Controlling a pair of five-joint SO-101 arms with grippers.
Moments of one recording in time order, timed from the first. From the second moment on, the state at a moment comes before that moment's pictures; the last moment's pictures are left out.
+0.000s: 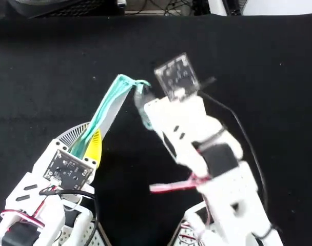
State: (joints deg) left arm 15.0 -94.7 52.4 71.2 -21.0; right arm -26.7 -52.4 36.4 50.4 8.4
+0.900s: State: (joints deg) left arm -26.1 -94.1 52.3 55.2 -12.6; right arm -2.3 -54.9 66.2 43.6 8.4
